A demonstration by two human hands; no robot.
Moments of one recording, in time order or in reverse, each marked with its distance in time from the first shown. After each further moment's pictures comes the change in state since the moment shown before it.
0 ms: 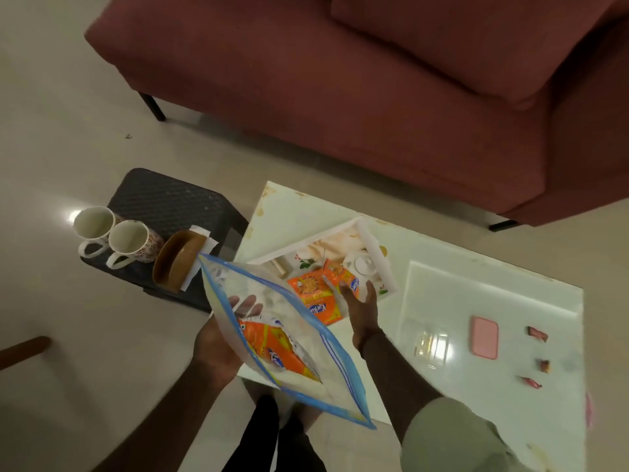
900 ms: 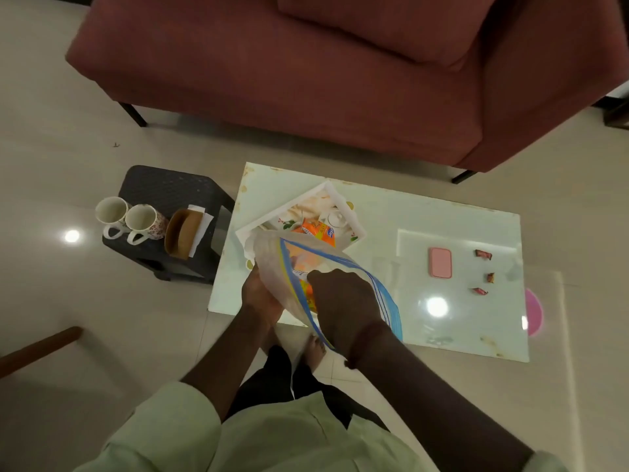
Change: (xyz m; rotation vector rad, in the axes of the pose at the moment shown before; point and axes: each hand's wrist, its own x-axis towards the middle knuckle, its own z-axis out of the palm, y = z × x) left_hand -0.102 -0.050 0.065 0.056 -0.022 -0.186; right_hand -0.301 -0.094 -0.054 -1.629 -0.180 -0.628
